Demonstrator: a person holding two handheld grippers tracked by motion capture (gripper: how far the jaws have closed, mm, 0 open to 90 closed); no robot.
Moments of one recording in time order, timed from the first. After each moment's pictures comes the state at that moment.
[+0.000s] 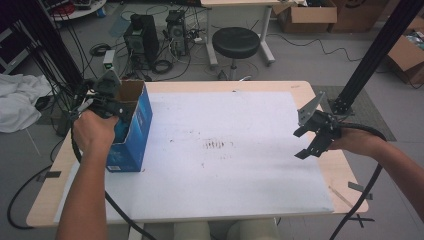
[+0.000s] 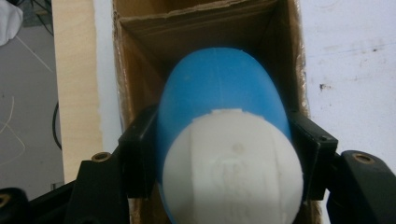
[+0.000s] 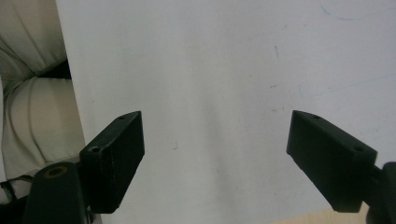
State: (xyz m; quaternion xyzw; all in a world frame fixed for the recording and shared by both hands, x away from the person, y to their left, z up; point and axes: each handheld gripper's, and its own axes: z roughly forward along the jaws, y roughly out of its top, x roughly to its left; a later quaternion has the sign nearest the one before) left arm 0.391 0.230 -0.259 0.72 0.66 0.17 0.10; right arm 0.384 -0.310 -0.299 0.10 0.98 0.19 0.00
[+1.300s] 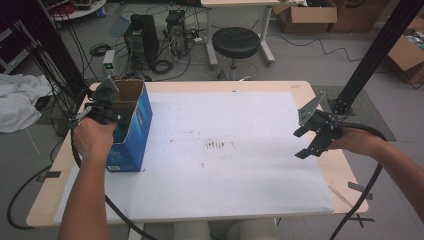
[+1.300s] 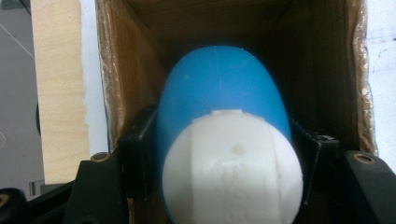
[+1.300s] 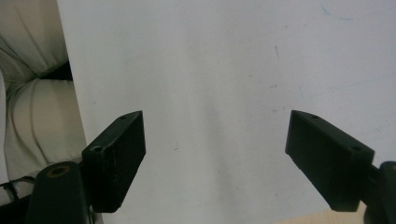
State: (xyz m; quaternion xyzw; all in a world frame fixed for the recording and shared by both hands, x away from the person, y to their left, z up) left arm 0.393 0.245 -0.285 0.72 0.67 0.15 0.10; right arm 0.384 -0.310 -0.299 0.11 0.98 0.19 0.00
